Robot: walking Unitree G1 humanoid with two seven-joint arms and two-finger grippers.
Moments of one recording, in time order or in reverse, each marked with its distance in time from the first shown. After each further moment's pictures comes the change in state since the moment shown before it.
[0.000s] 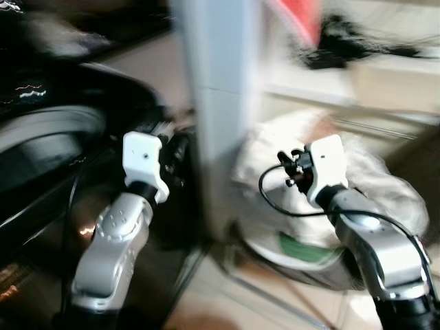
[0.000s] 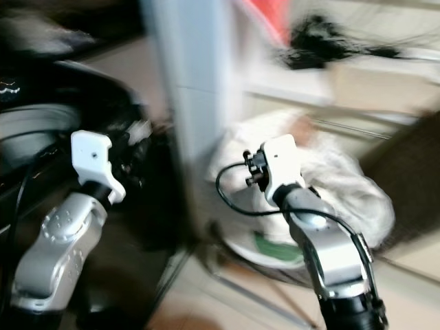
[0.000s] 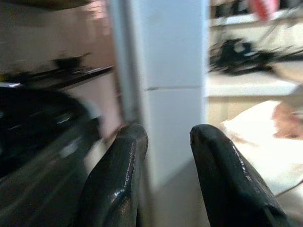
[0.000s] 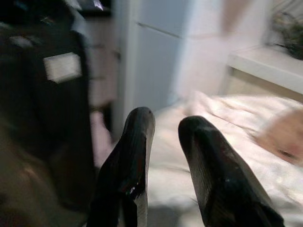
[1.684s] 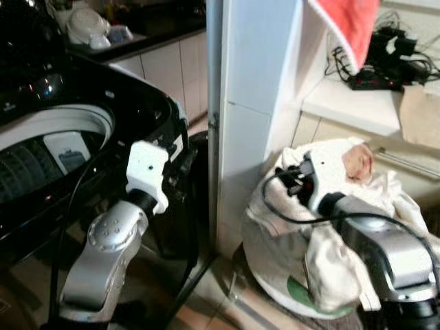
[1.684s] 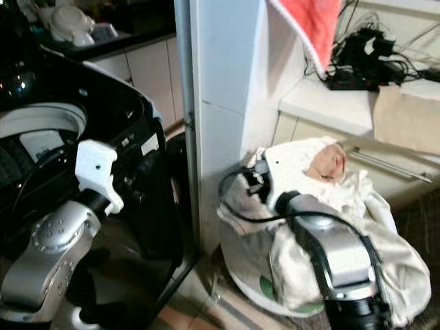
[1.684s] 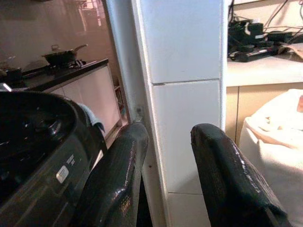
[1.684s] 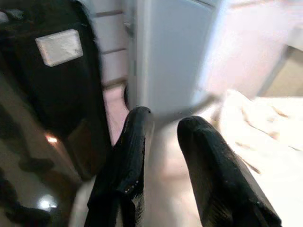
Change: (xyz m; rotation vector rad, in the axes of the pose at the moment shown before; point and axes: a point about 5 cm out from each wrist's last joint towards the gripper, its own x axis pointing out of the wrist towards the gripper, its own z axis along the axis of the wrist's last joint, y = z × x) left arm -0.008 -0.005 0.006 0.068 0.002 -0.153; right arm -0.009 -0.009 -0.014 0.067 0.174 0.059
